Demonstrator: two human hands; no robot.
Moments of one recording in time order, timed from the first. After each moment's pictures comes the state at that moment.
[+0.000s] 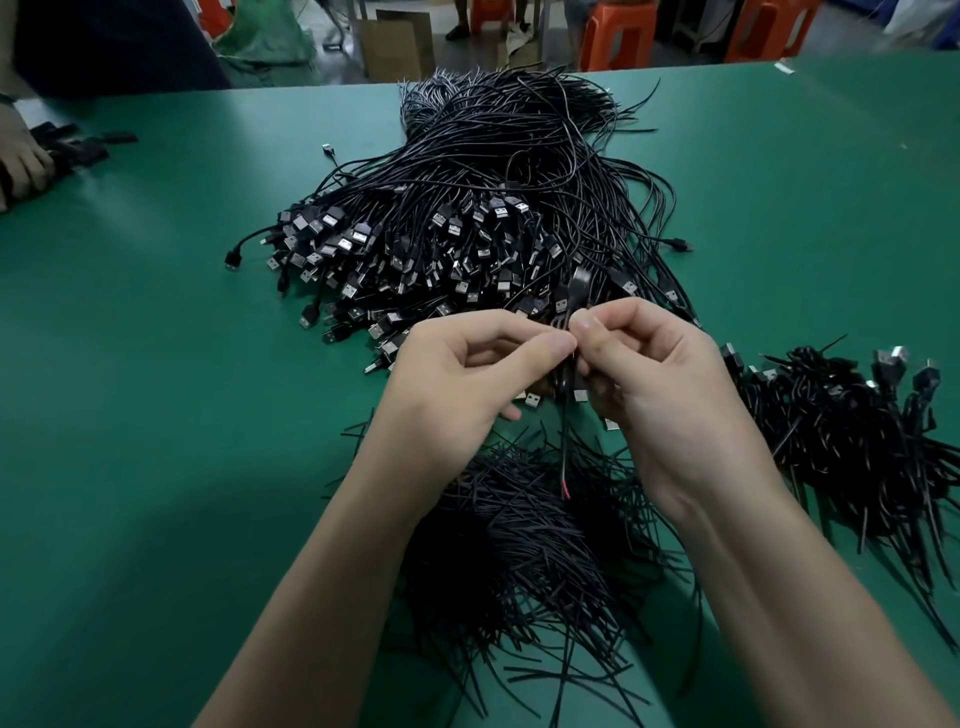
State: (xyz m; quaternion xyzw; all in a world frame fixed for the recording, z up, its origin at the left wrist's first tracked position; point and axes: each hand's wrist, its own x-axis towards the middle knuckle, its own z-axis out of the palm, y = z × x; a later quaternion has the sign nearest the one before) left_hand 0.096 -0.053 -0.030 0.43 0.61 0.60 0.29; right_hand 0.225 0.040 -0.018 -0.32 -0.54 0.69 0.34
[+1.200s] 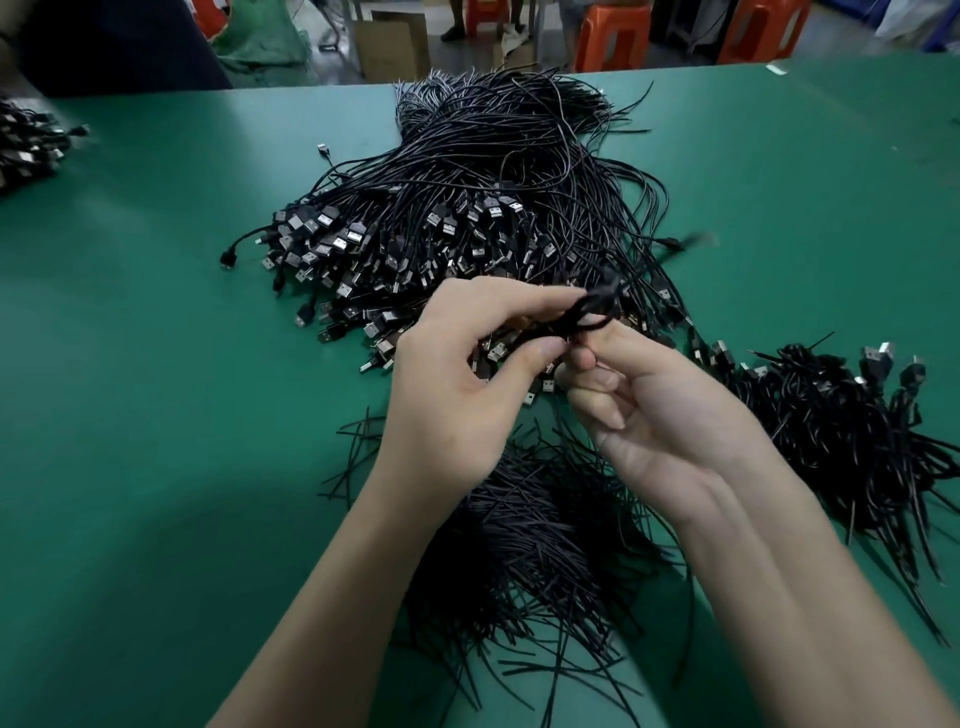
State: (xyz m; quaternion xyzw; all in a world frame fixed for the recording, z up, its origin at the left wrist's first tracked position) left_hand 0.105 -0.048 -0.032 0.55 0.62 0.57 0.03; right_hand 0.225 0.040 -0.013 -0.27 -0.31 0.87 0.27
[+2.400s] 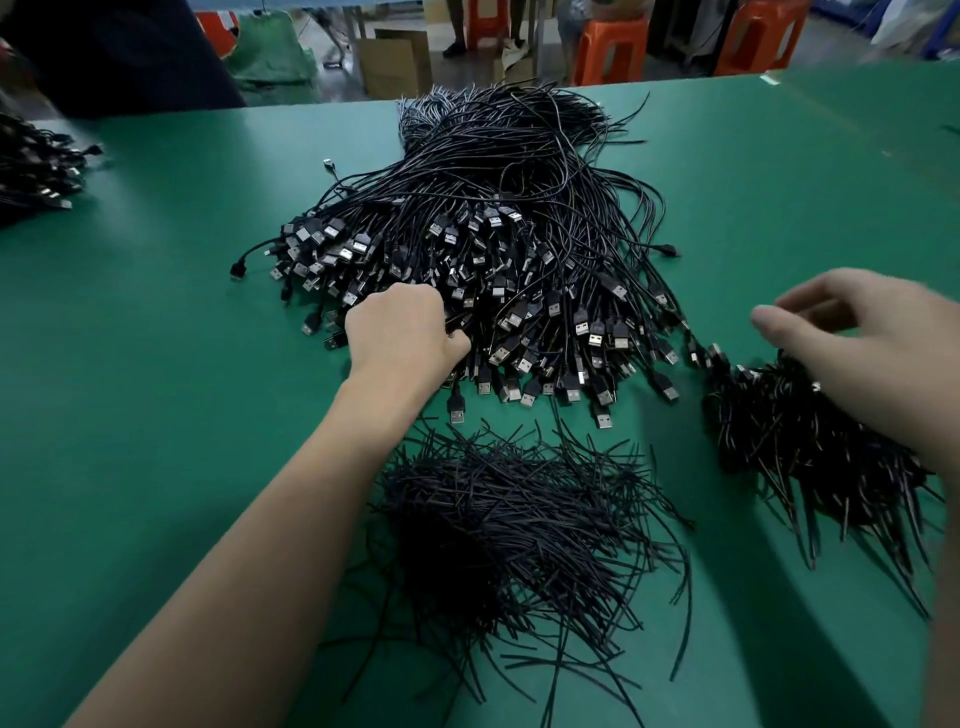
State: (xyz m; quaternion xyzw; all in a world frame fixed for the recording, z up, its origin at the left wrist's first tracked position) left_hand 0.025 0.003 -0.051 0.40 0.91 0.05 -0.08; right_hand 0.324 0.121 0.010 -0.50 -0.81 0.21 0.23
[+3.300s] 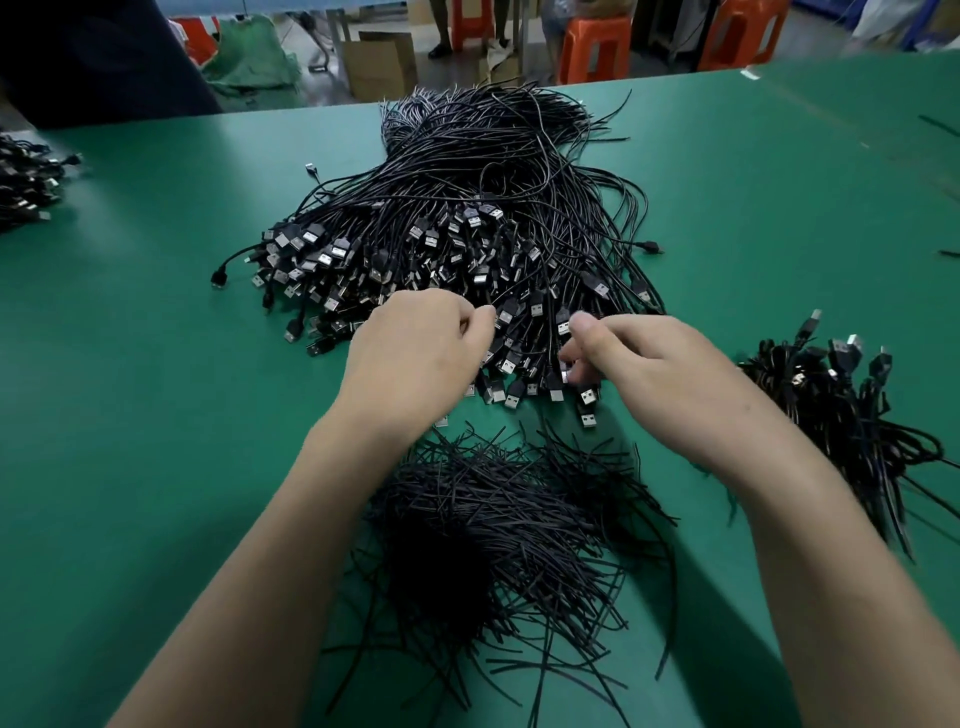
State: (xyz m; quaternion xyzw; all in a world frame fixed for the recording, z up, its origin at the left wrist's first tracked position) left_hand 0.077 -0.022 -0.010 0.49 0.84 0.22 0.04; right_hand 0.255 0.075 -0.011 -0.38 -0.83 0.38 0.15
